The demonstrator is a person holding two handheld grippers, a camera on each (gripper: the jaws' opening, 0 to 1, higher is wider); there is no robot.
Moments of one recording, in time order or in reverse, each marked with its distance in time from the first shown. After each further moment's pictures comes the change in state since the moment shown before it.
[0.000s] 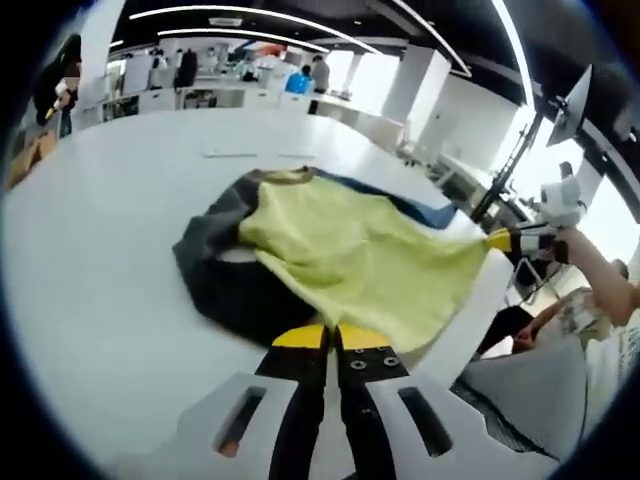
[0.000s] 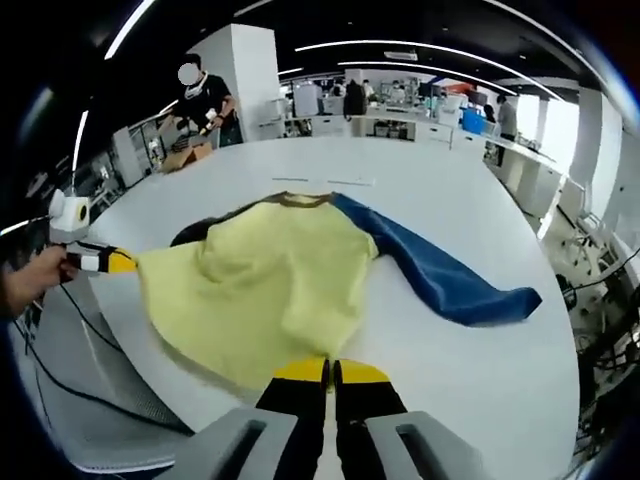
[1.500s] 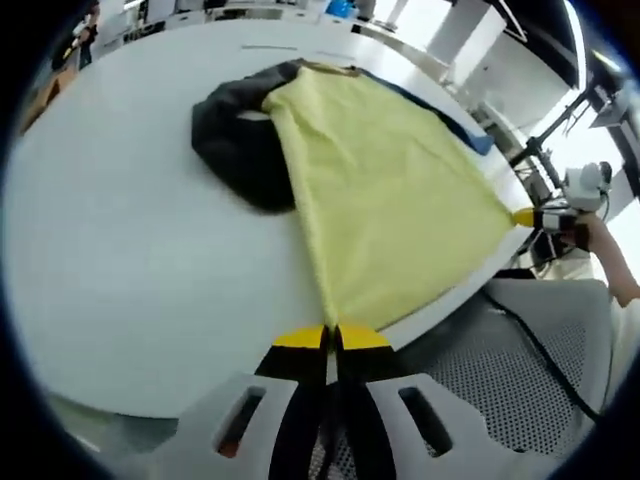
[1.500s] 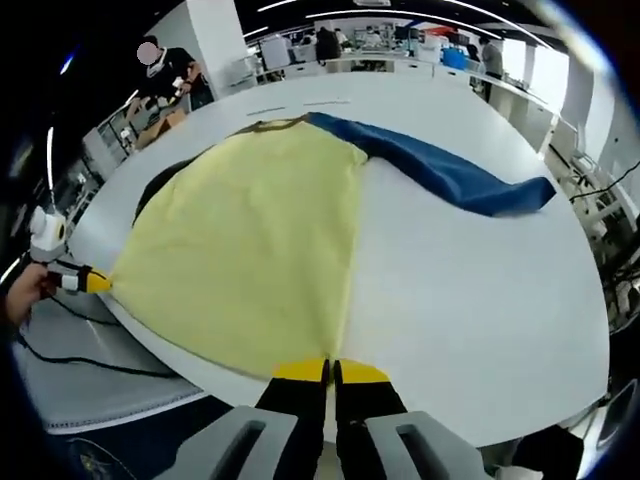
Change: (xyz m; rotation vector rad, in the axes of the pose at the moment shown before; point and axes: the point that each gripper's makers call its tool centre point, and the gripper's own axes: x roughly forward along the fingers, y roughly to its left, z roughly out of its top) left arm -0.016 0.016 -0.126 -0.129 0.365 0.124; right arm 0.019 0.003 -0.106 0.140 0.247 -0.015
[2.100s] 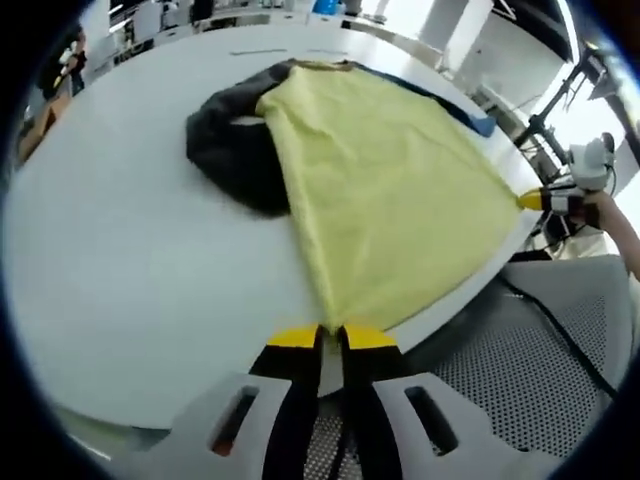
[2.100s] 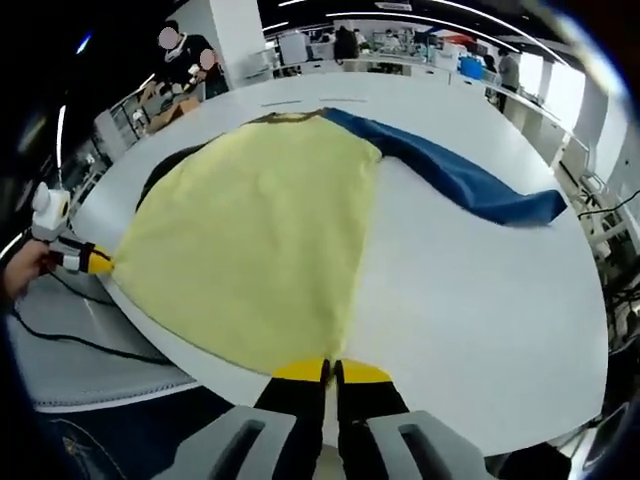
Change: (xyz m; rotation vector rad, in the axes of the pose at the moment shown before) left arm -0.001 0.005 0.004 0.101 -0.025 0.058; right arm 0.003 -0.004 -0.002 -0.085 -0.006 0.016
